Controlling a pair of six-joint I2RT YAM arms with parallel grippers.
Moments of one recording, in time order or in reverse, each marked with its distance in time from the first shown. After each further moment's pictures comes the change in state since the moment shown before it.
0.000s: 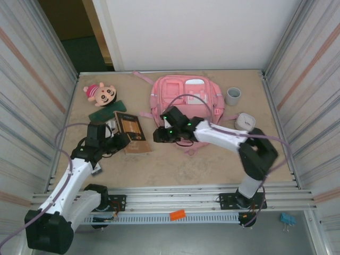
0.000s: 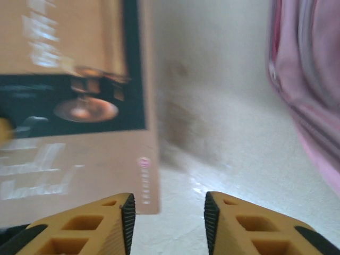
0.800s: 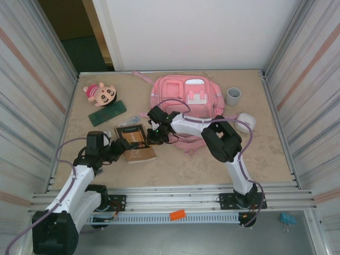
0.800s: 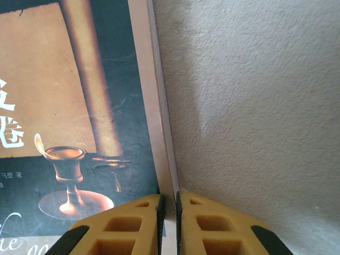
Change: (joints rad) left arm 0.106 -0.011 -0.220 0.140 0.039 -0.190; right arm -0.003 0.543 0.409 -0.217 -0.164 -0.021
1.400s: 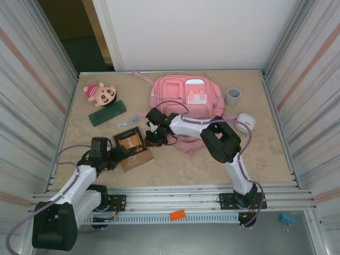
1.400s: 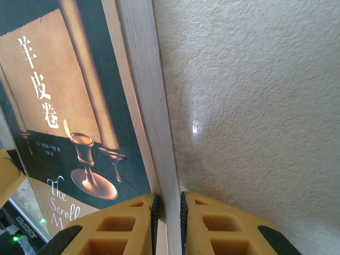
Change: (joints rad) left arm -0.010 0.068 -0.090 0.008 -0.165 -0.006; right arm 0.013 0.003 -0.005 0.009 -0.021 0.003
